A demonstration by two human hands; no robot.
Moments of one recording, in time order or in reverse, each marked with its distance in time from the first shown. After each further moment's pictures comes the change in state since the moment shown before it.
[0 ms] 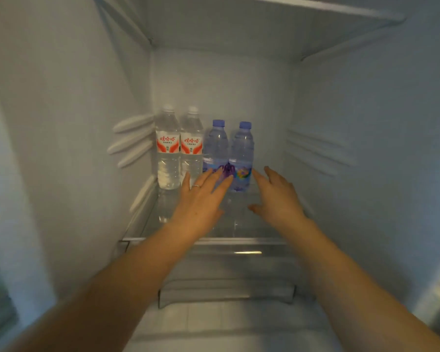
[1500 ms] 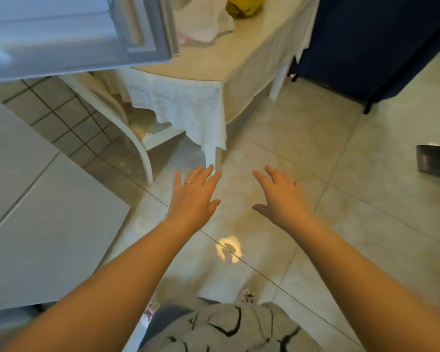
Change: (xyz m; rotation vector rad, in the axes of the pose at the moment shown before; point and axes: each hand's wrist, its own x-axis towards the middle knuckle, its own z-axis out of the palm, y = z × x) left_hand -0.588 0.549 -0.199 -0.513 -0.674 0.951; right_hand -0.968 0.015 -0.115 0.010 -0.449 1.244
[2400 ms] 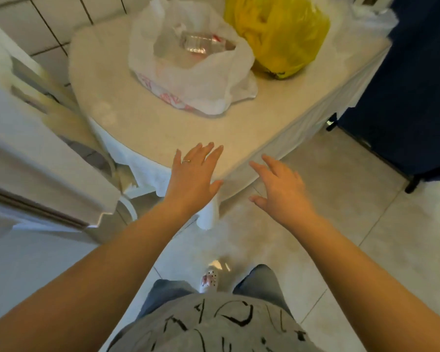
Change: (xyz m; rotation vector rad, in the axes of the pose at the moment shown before) left_hand 0.419 -0.057 -0.060 -0.053 0.137 -0.211; right_hand 0.413 0.087 -0.156 -0.031 0.068 -0.298
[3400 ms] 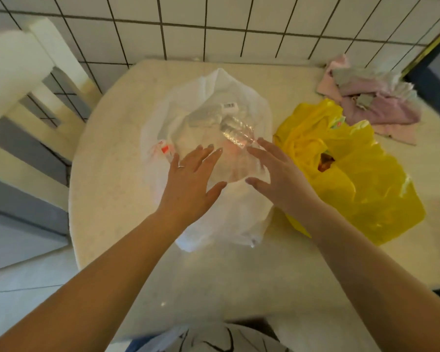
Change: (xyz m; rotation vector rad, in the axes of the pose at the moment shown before) left_hand 0.321 -0.048 -0.020 -0.109 0.462 -0.490; right_hand 0.446 0.059 -0.135 0.085 -0.042 -0.652
